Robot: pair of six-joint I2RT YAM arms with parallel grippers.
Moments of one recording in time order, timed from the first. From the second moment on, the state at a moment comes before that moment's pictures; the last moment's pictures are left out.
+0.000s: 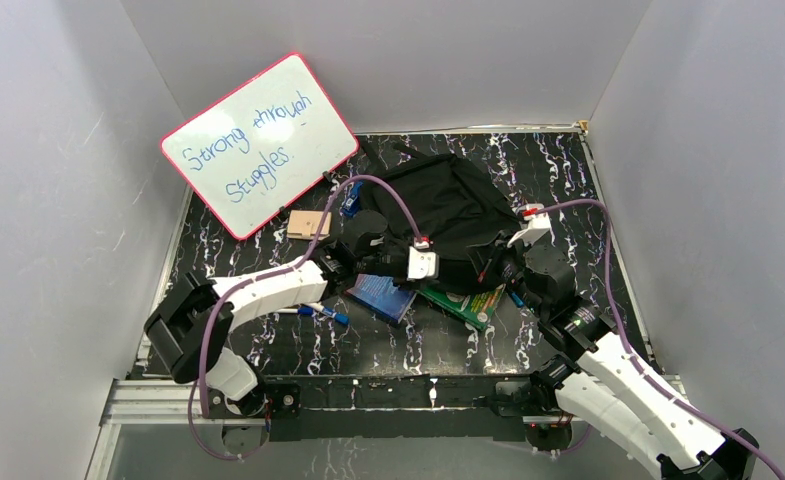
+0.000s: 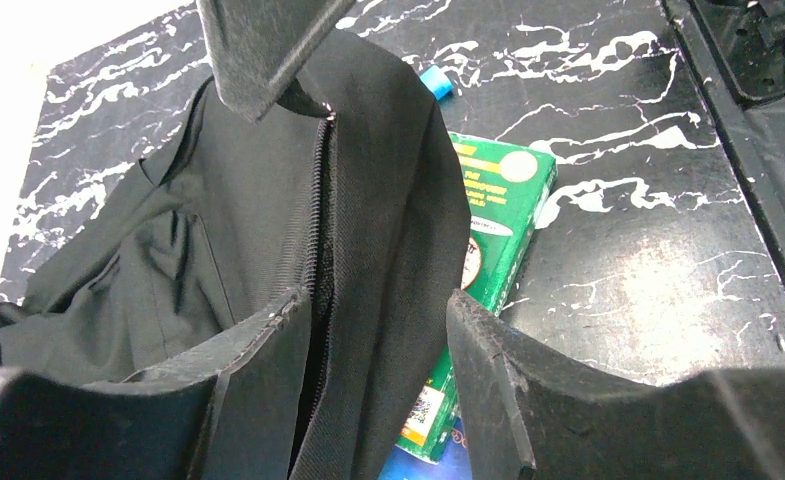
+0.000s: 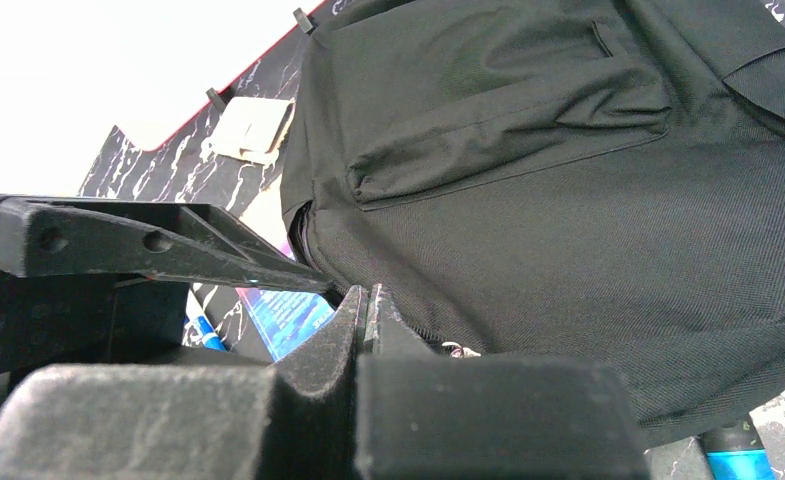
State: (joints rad) left arm -0.87 1.51 0.91 0.21 0.63 0.65; right arm 0.65 0.63 0.57 -0.18 0.13 0.50
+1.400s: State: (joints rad) left arm -0.87 1.35 0.86 -0.11 0.56 0.71; right arm 0.65 0.76 0.58 -0.35 0.61 0.44
